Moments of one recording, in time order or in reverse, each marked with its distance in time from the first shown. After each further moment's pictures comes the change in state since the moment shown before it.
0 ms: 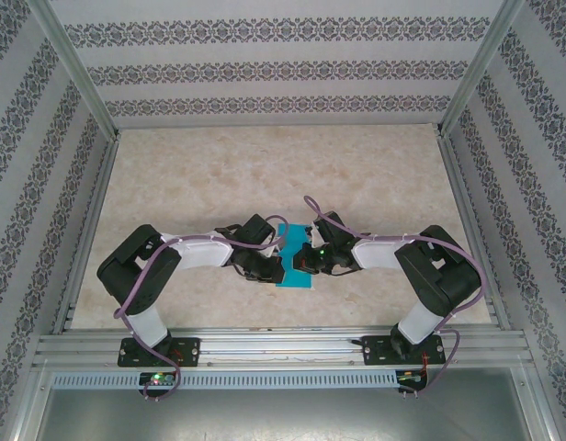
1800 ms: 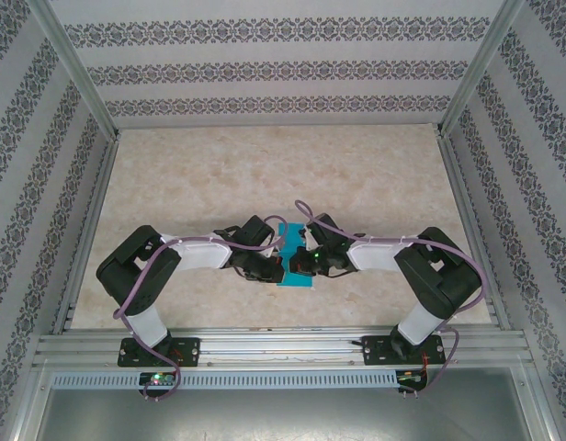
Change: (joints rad) left arm 0.000 -0.001 -0.028 0.064 -0.011 -0.014; right arm 0.047 -0.010 0.032 -0.061 0.066 -0.050
